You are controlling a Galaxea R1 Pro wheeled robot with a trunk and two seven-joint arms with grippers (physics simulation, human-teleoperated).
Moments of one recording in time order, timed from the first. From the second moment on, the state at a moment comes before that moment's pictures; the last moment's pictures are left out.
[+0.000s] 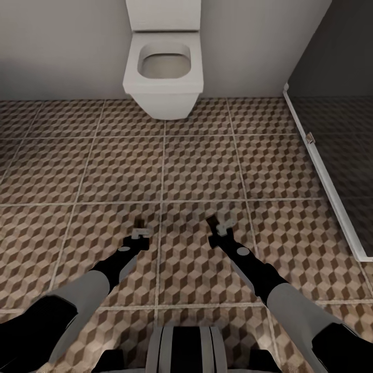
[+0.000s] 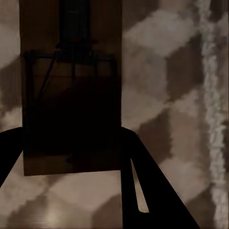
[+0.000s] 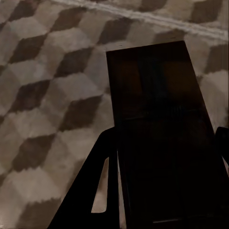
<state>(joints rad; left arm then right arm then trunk) -1.00 -0.02 -0.41 -0.23 0.34 -0.02 0.13 -0.87 -0.03 0.53 -0.60 -0.22 -0.04 0.03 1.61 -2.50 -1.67</state>
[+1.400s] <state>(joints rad) -1.00 -0.02 -0.41 -0.25 0.34 -0.01 0.13 -0.87 -0.02 0.53 -0.60 -0.22 -0.04 0.03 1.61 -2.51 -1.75</state>
